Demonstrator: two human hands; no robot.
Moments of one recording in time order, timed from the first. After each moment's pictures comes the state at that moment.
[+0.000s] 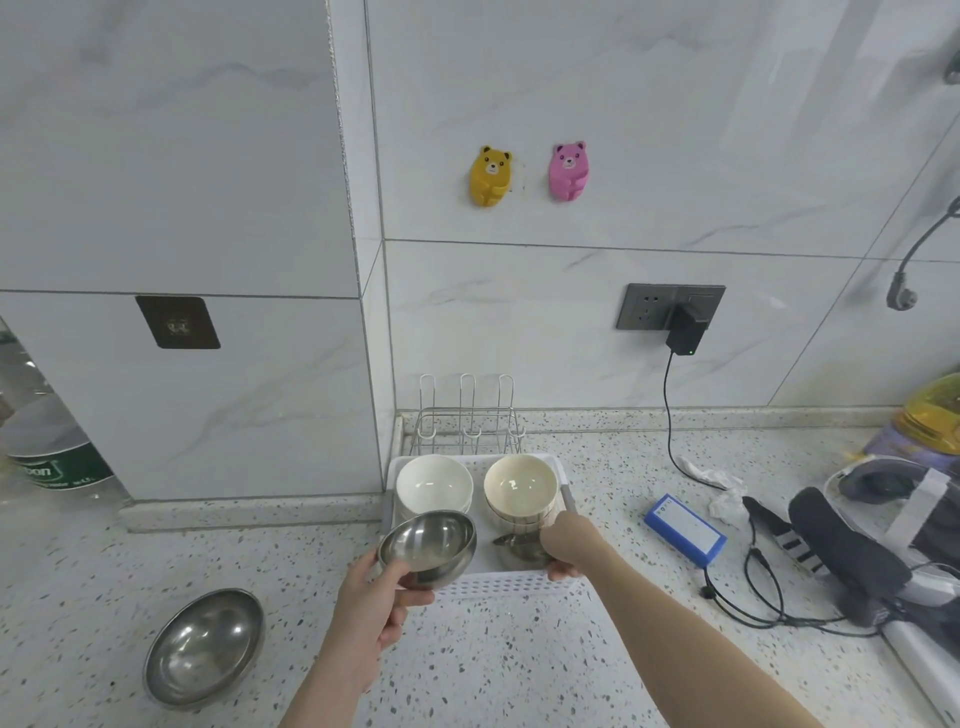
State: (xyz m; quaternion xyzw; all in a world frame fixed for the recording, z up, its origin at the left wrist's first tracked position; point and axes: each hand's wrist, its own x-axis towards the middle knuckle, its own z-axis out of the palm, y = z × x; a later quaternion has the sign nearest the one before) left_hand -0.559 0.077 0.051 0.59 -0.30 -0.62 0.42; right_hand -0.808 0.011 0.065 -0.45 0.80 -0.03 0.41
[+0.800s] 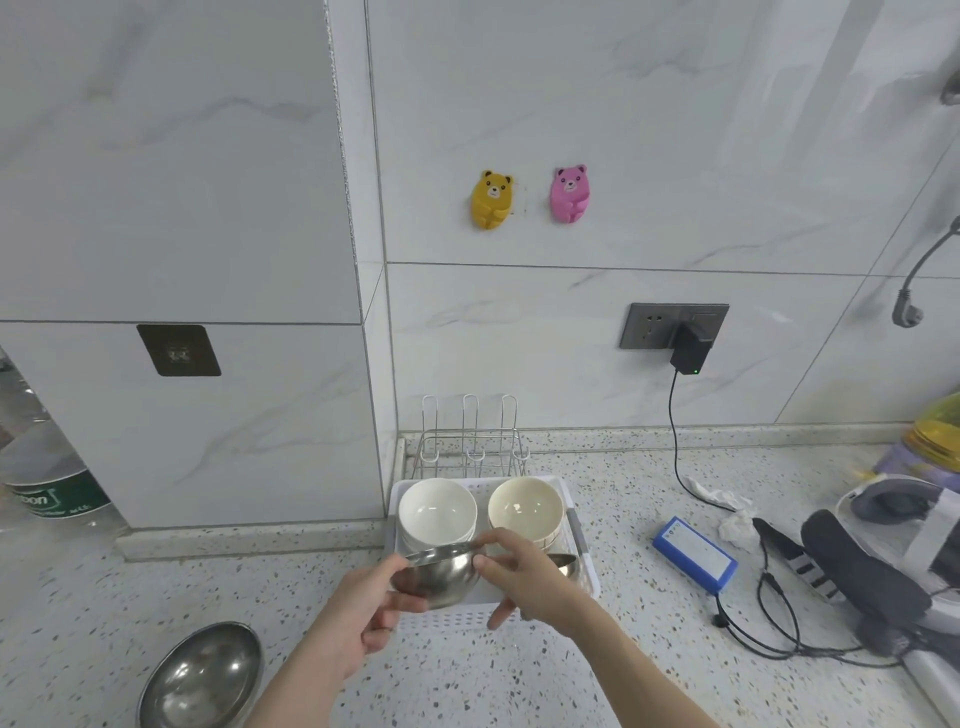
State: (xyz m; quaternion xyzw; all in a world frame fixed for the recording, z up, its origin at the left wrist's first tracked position) left_hand -0.545 0.034 0.059 0.62 -0.32 -0.65 0.30; right_hand -0.769 0.042 0.069 -0.58 0.56 -0.27 0.53
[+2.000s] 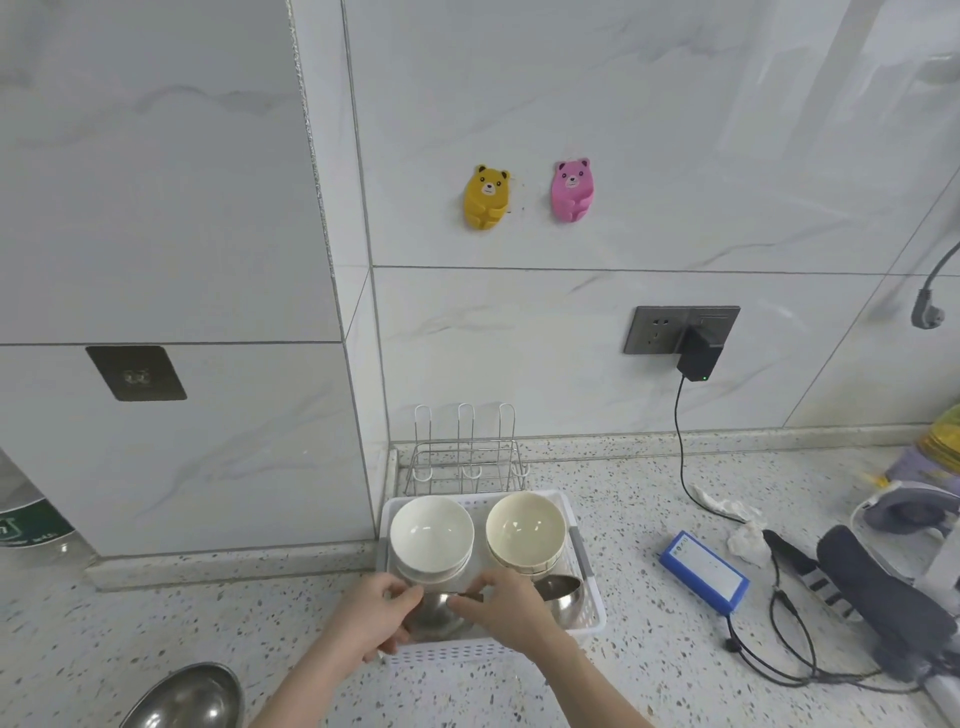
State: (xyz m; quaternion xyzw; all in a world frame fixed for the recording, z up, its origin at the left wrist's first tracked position) left_hand -0.553 -0.010 0.034 0.69 -0.53 -0.47 0.14; right_hand -0.747 0.010 0.031 -0.58 0.68 -0.18 0.41
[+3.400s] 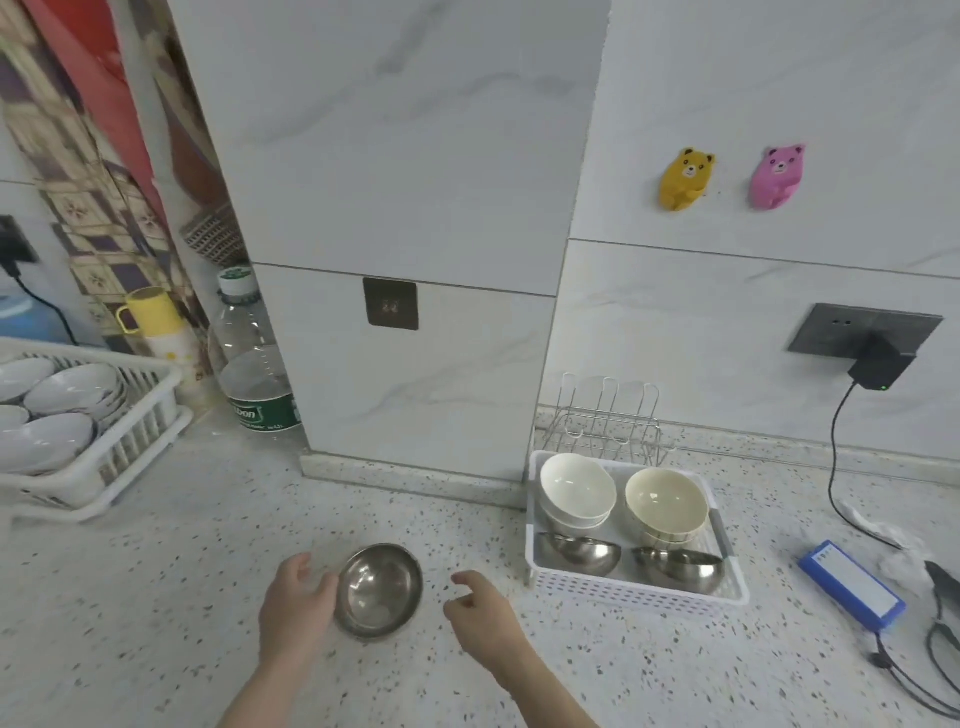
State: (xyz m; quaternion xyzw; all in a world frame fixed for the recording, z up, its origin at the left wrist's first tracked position) left_hand -0.343 0.109 0.015 0.82 -0.32 -0.31 0.36; right_hand -0.553 0.089 0.019 -0.57 0.62 -0.15 0.53
